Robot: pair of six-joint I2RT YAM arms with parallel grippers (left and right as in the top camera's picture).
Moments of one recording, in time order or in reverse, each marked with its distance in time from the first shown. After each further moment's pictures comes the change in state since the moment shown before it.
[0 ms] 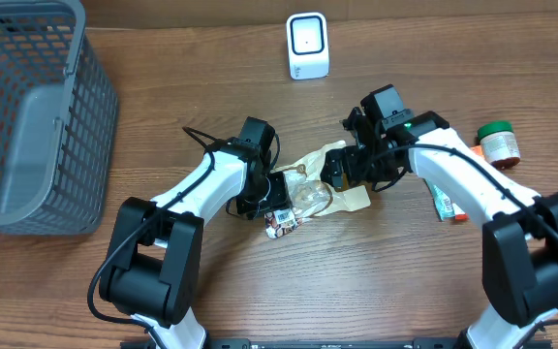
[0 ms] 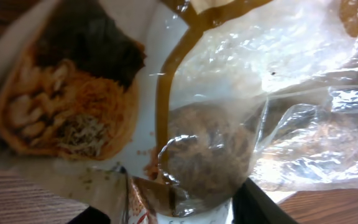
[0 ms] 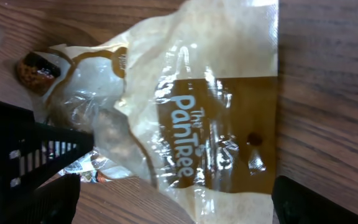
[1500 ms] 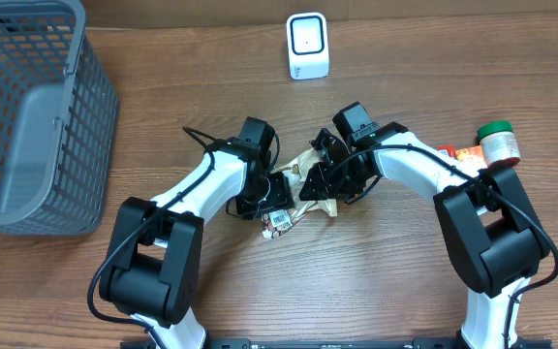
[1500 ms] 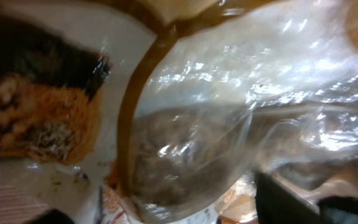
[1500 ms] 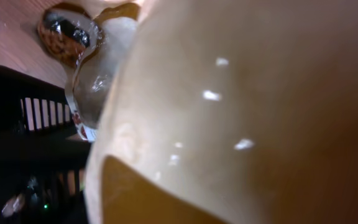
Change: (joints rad) left arm 0.000 0.003 0.004 -0.008 0.005 0.006; right arm 0.090 0.183 0.014 0.109 -0.264 0.027
